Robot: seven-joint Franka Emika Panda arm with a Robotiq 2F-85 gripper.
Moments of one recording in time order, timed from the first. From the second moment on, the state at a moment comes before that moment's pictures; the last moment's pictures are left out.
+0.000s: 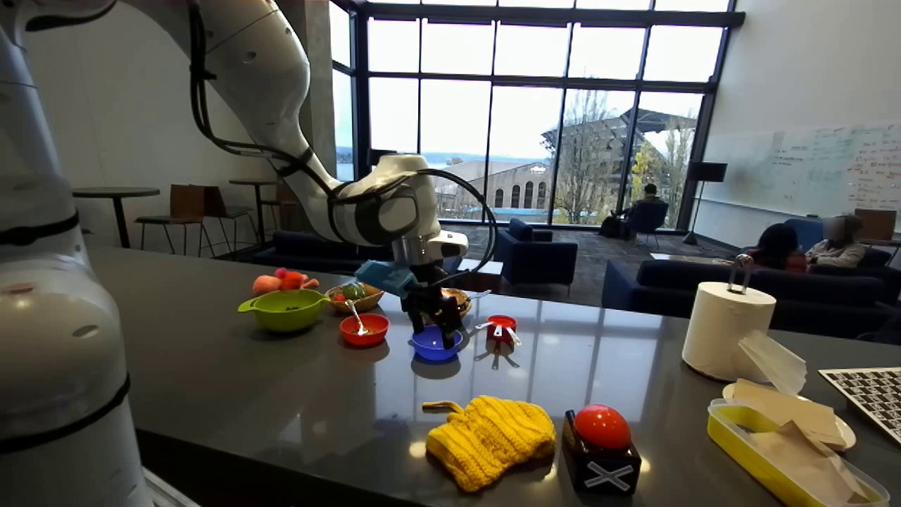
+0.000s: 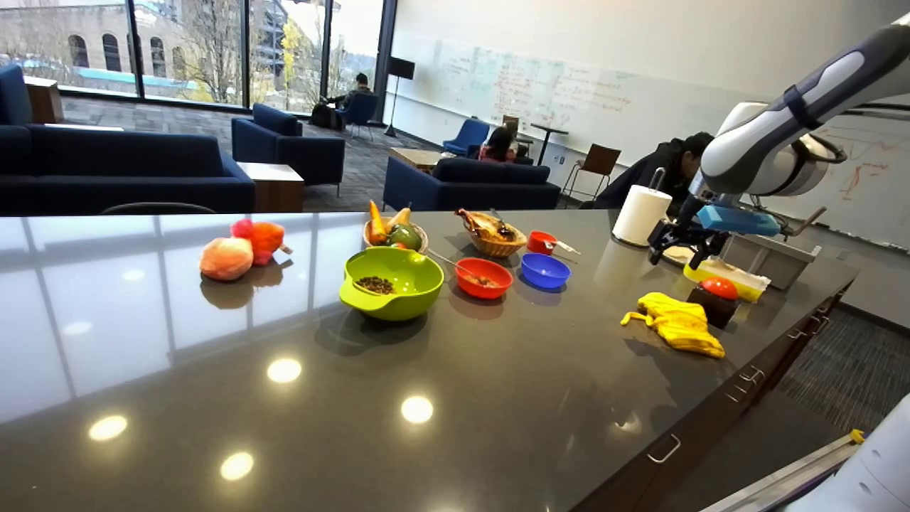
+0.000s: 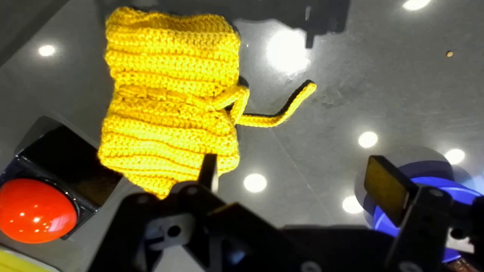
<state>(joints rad) -0.25 -0.08 -0.15 -2.55 -0.17 2.65 0.14</state>
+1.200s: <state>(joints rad) -0.25 0.22 -0.21 -2.27 -0.14 2.64 0.04</state>
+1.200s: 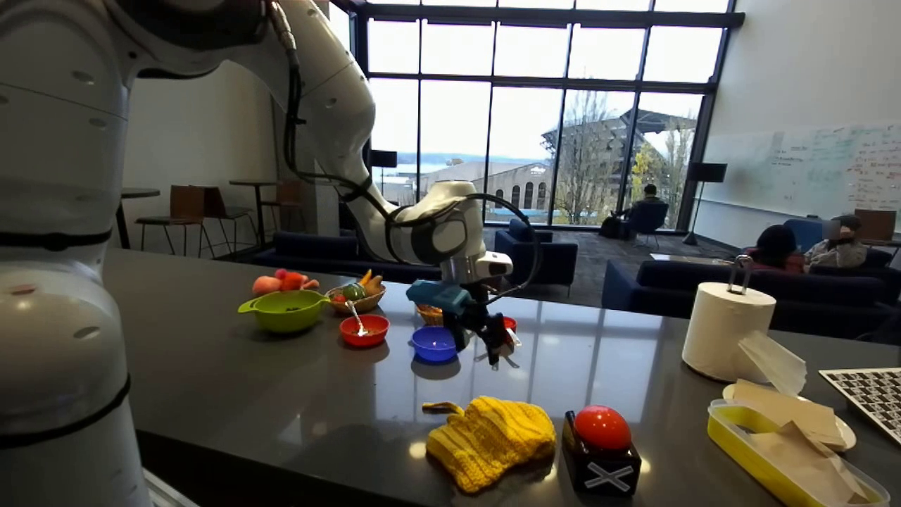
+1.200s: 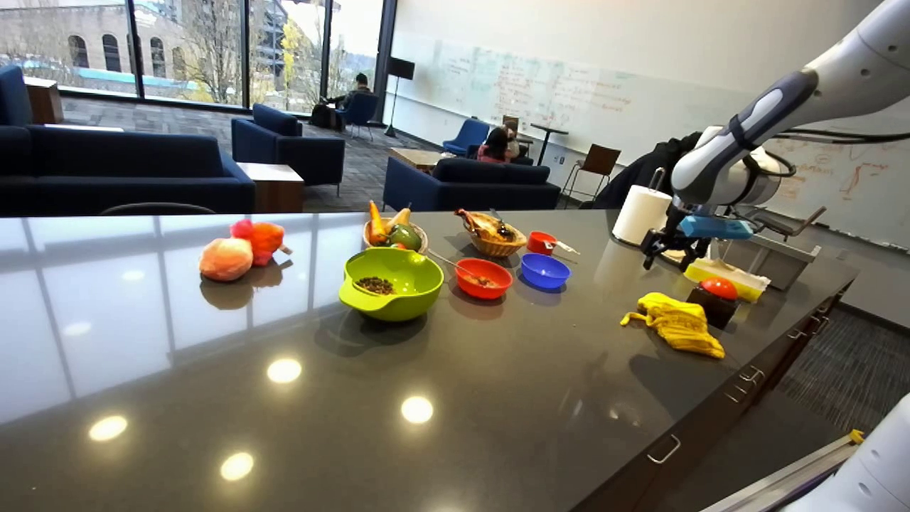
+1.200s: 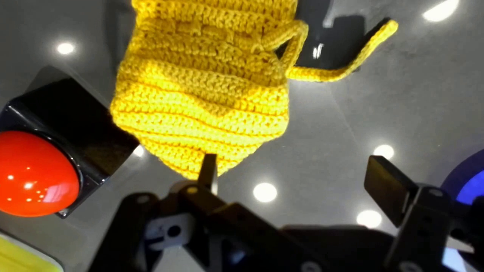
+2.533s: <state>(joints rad) -0.36 0.62 -0.20 -1.82 0.03 2.44 -0.08</state>
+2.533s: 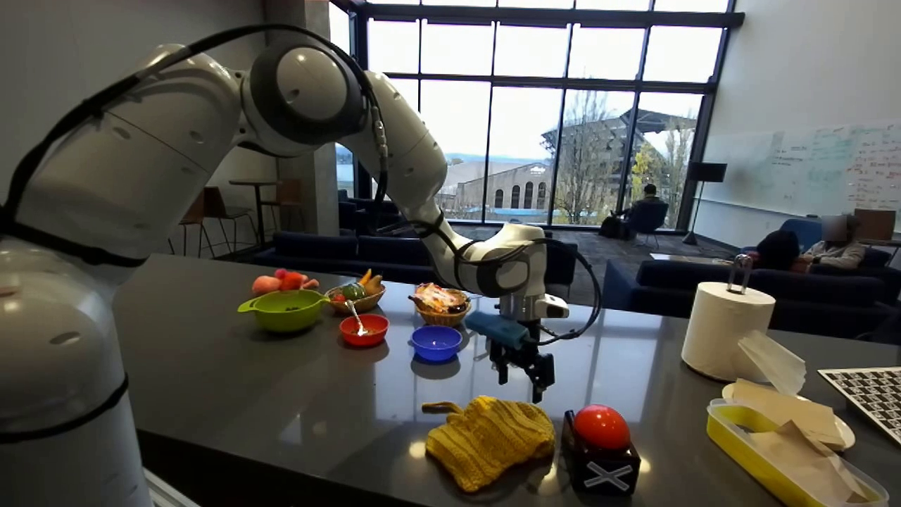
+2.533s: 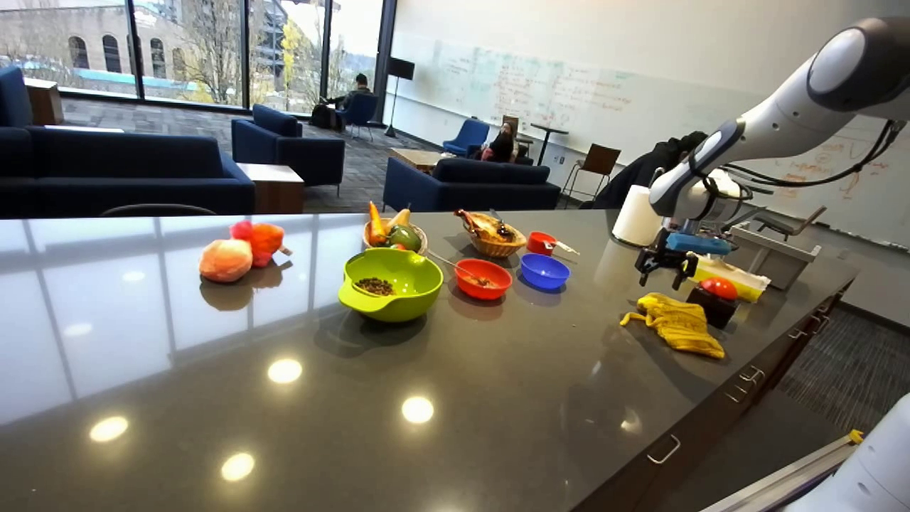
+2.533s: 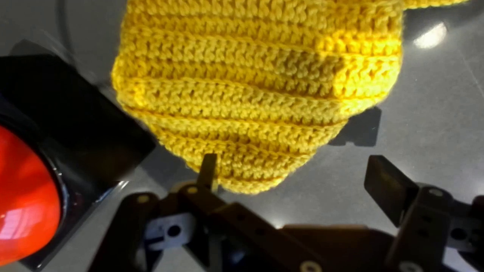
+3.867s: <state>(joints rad) -0.37 0.71 -0.19 -1.75 0.04 2.43 -0.08</state>
